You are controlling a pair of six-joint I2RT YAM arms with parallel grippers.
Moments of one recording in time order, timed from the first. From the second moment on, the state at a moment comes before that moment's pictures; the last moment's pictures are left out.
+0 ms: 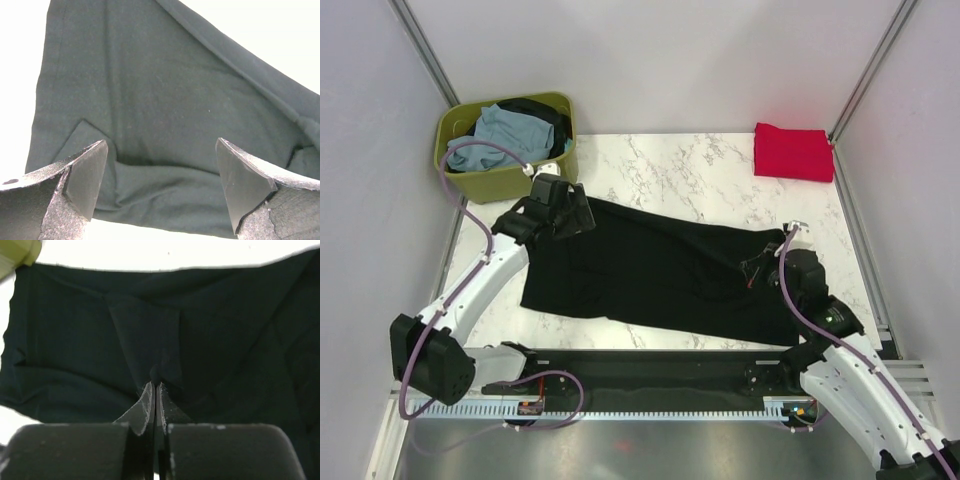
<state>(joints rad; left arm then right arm) -0.40 1.24 1.08 -0.62 -0.25 -0.55 0.39 0.57 0.52 -0.40 0.08 0.56</state>
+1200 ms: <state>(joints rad) -0.55 1.77 1.06 -0.29 -0.21 -0.82 0.17 0.86 0.86 -0.63 0.52 0.69</state>
